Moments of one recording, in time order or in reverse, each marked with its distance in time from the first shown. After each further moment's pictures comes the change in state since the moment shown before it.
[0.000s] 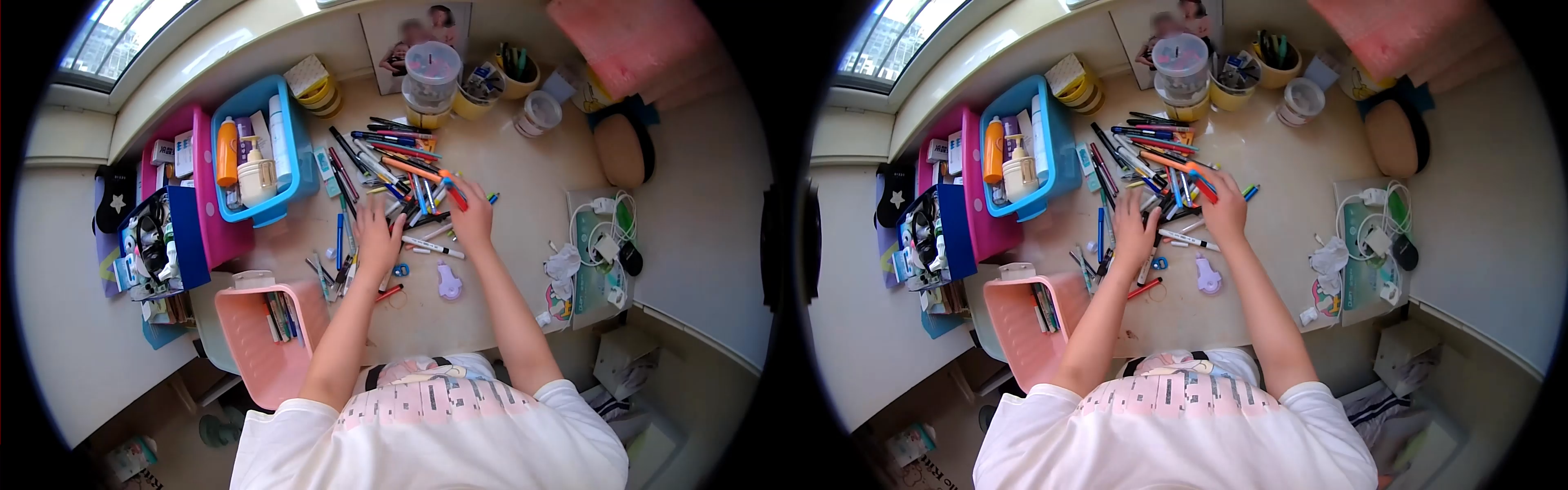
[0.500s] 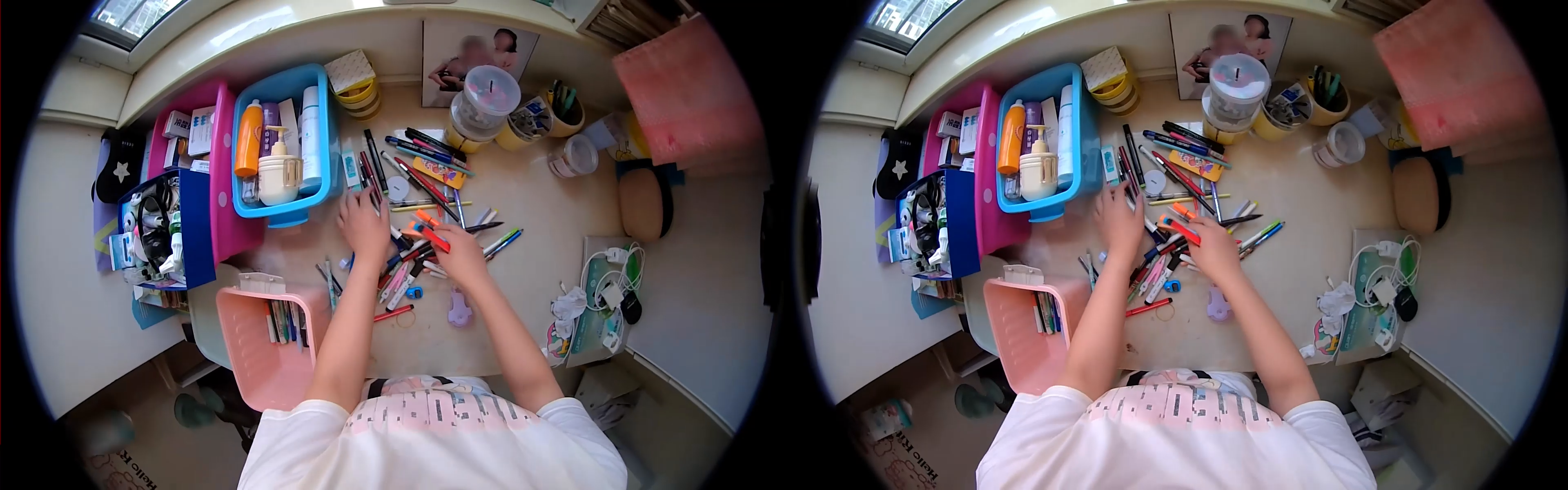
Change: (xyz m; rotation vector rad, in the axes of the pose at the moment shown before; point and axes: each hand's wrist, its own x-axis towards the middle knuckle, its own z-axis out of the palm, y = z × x) left_hand 0.060 -0.035 -0.020 0.139 0.359 -0.190; right_hand -0.007 -0.028 0.030 -0.263 -0.607 -0.110
